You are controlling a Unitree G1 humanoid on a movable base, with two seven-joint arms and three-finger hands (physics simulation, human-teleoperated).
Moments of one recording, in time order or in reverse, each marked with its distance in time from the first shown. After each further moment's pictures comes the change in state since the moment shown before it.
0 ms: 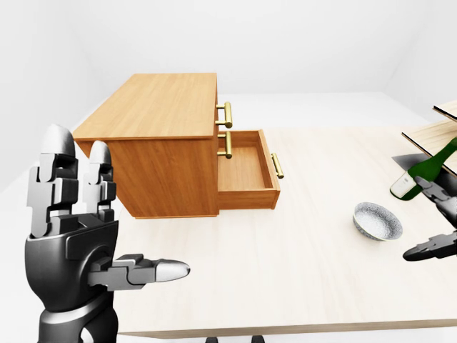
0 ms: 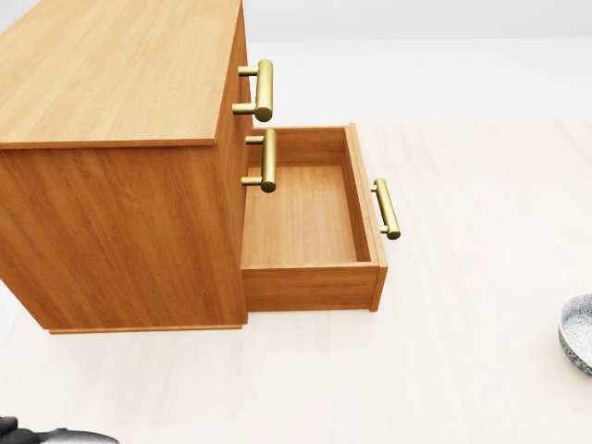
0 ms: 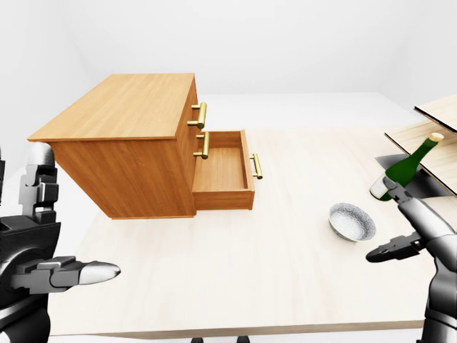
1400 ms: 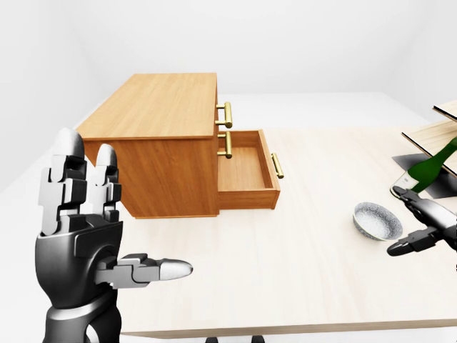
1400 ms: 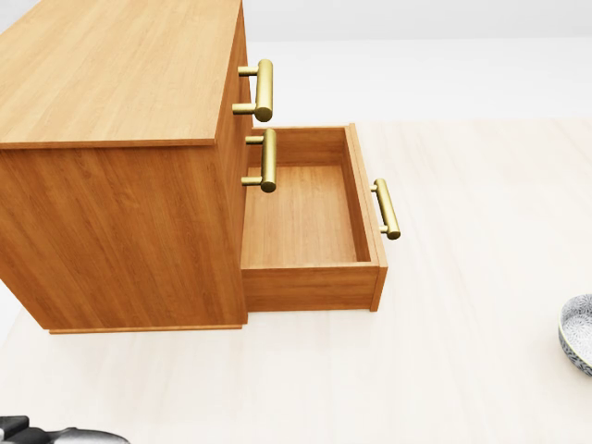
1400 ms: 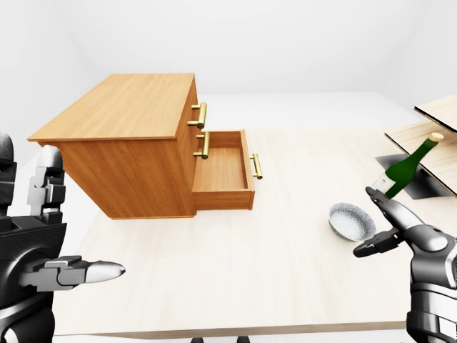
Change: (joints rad) left arm 0.010 0.001 -0.021 0.016 0.020 0.000 0.001; right arm -0.160 -0.105 0.205 0.406 0.072 0.000 -0.065
